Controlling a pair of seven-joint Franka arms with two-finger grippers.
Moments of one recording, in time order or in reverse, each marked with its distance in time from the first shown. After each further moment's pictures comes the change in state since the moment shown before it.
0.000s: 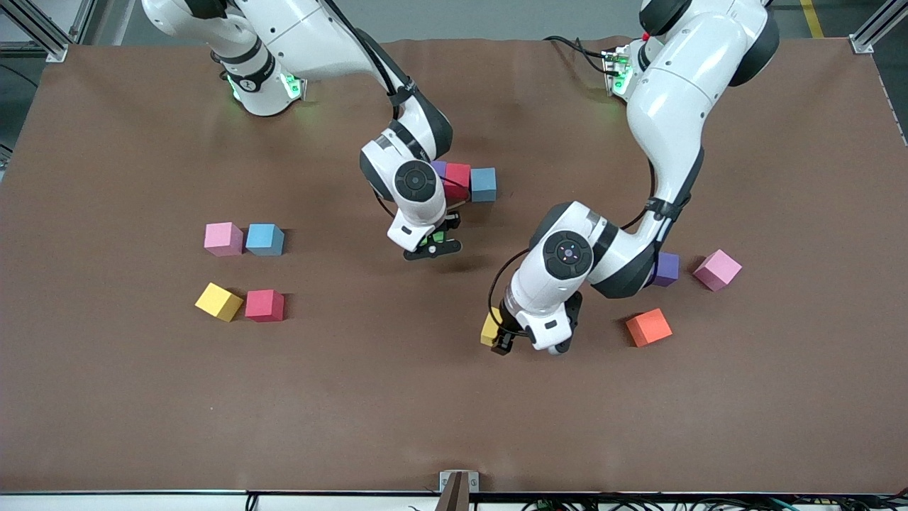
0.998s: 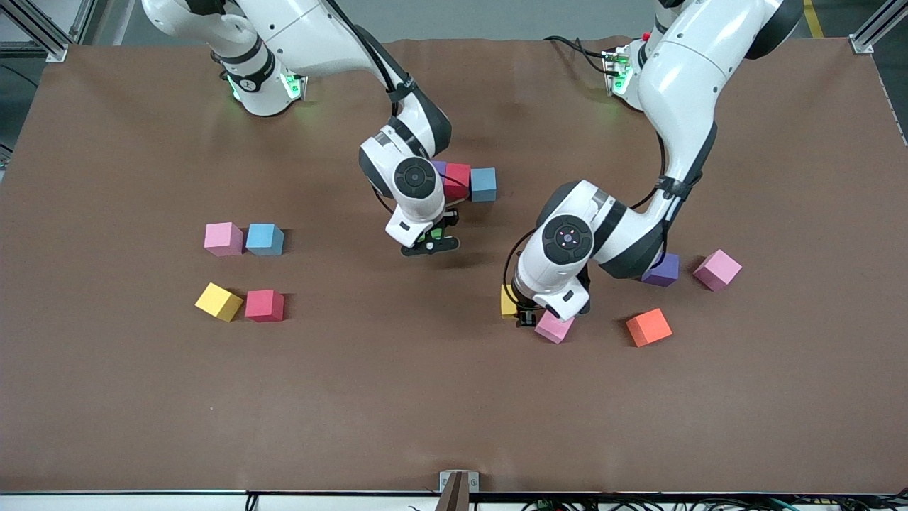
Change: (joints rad) left arm 0.012 -0.126 -0.005 -0.182 0.000 -0.070 -0.332; right arm 0.005 -0.015 0.001 -0.026 0.000 -0.002 0.036
